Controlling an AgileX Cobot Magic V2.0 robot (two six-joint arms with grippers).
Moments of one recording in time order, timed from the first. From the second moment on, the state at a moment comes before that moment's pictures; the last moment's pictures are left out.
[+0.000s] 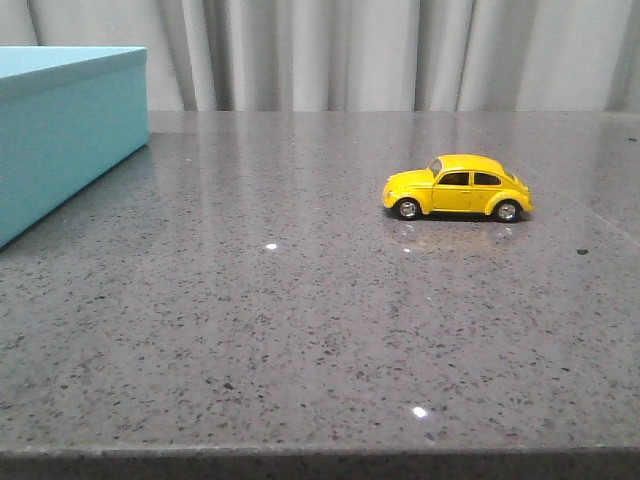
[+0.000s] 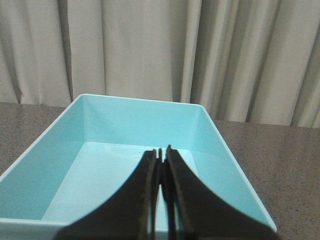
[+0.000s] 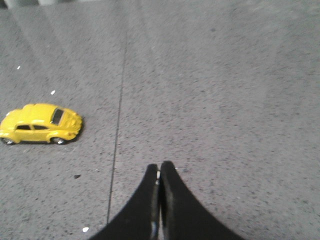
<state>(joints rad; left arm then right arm) -0.06 0.33 -0.32 -0.17 0.03 0.00 0.04 0.46 -0.56 0.05 0.62 0.12</state>
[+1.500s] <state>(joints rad) -0.06 0.33 -0.32 -0.17 0.03 0.00 0.43 1.63 -1.42 0.05 1.06 0.45</state>
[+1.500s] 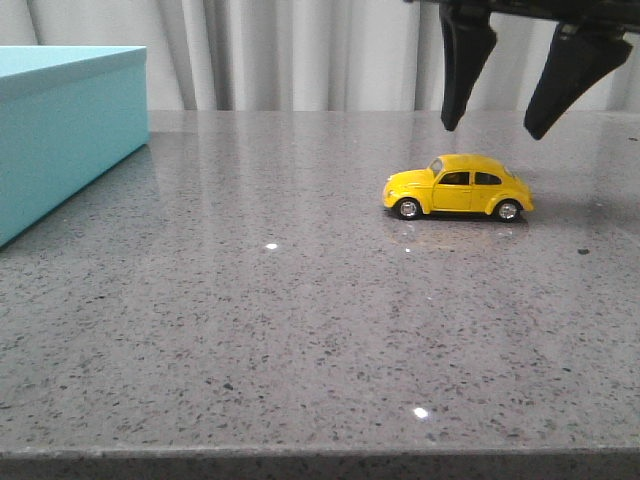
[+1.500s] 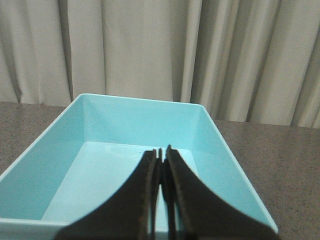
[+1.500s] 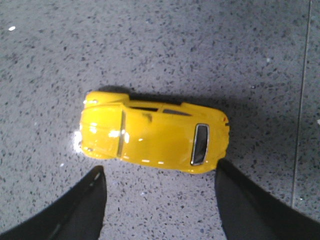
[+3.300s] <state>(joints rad) -0.06 0.33 -0.32 -0.17 0.03 0.00 0.43 1.74 -1.45 -0.18 1.17 0.57</state>
